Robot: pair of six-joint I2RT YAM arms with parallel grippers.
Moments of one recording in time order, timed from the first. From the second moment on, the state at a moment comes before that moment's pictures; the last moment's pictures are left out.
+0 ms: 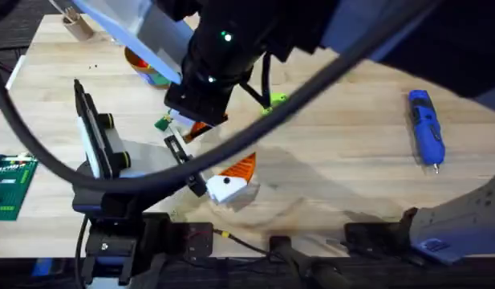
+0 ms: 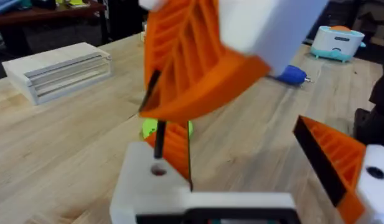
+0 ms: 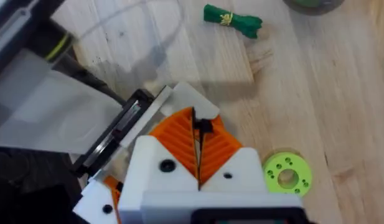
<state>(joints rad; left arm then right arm) 0.00 0.01 0.01 -0.09 0.99 -0.02 1.04 1.81 1.91 -1.13 -0.09 -0.22</state>
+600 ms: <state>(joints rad) 0.00 0.01 0.01 -0.09 1.00 -0.03 1.04 1.85 1.91 -1.14 -0.09 -0.22</state>
